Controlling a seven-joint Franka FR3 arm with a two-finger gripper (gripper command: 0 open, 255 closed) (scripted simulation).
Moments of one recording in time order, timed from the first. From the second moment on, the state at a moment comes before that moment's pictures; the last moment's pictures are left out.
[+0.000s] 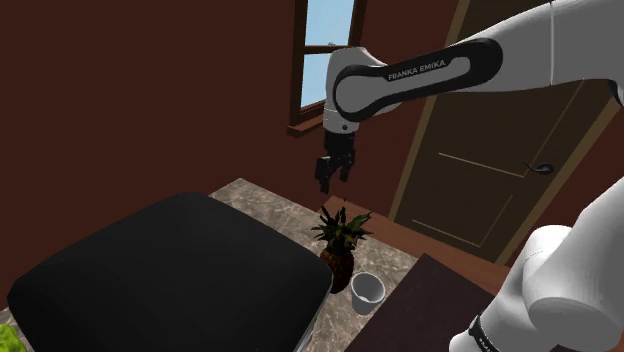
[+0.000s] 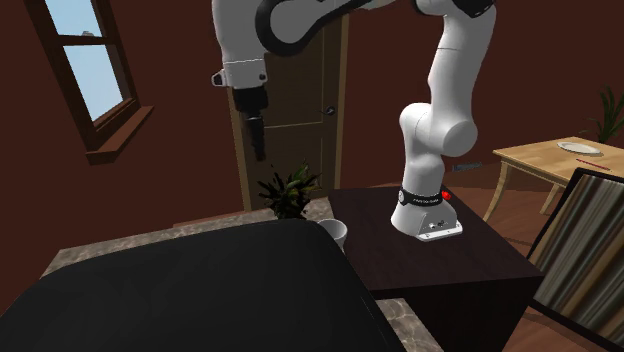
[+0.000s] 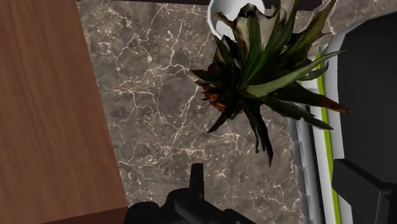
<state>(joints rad) 0.11 -0.15 0.00 -2.16 0.04 1.92 0.01</state>
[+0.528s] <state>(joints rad) 0.13 -0.02 0.02 -2.16 0.07 2.01 -0.02</state>
